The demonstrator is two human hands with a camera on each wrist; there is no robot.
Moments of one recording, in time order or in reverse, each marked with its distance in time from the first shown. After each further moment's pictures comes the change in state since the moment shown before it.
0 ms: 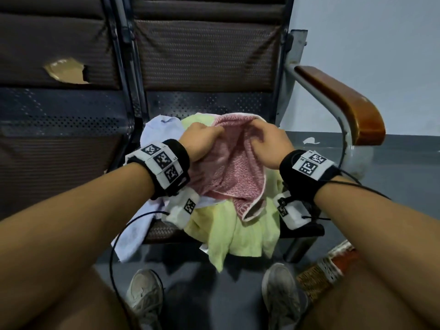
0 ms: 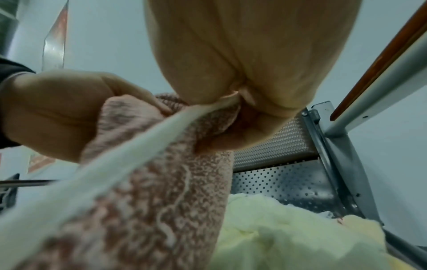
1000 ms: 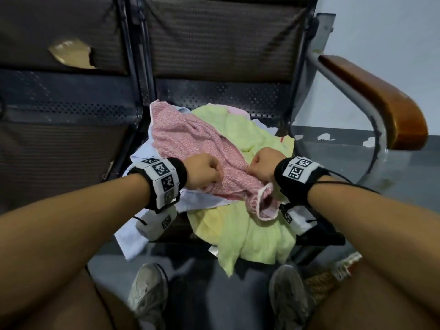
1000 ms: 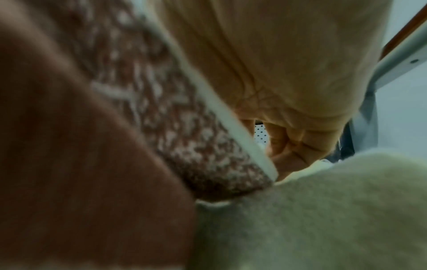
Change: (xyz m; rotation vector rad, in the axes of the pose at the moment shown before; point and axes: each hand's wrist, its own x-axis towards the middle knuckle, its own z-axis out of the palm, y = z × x) left_hand -0.003 -0.075 -0.003 0.404 -0.422 0.048; right_hand 0.017 0.014 0.064 -0.194 -0.452 0.331
